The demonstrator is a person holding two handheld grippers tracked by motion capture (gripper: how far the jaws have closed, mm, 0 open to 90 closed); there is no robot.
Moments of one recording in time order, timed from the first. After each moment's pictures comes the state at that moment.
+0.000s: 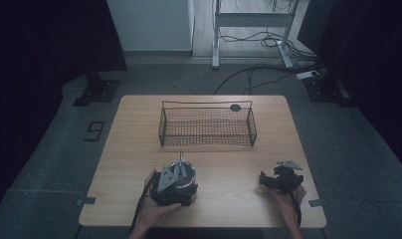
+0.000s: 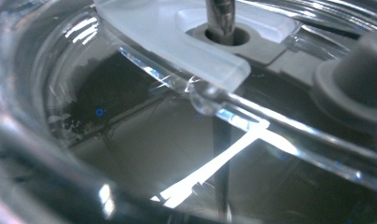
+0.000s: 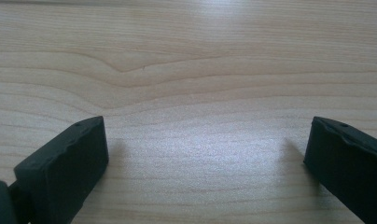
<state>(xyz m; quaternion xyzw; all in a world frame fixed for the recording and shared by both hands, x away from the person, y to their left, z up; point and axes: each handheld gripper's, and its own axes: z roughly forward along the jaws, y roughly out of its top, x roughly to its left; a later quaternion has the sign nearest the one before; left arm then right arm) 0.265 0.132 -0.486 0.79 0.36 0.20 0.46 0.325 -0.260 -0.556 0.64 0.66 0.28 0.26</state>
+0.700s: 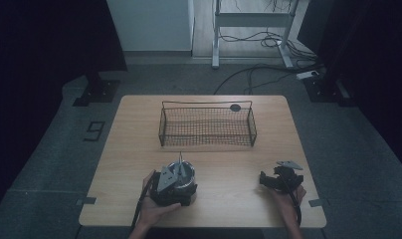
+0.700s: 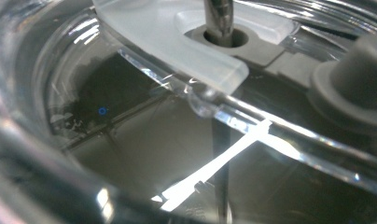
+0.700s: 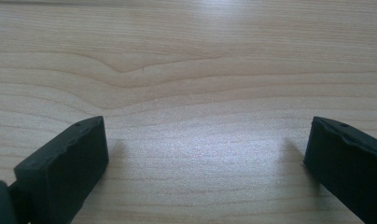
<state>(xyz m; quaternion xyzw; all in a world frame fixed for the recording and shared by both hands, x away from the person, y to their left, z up) 0.265 0.135 -0.484 0.79 0.37 0.20 0.45 0.325 -0.261 -0.556 0.64 0.66 0.28 0.27</state>
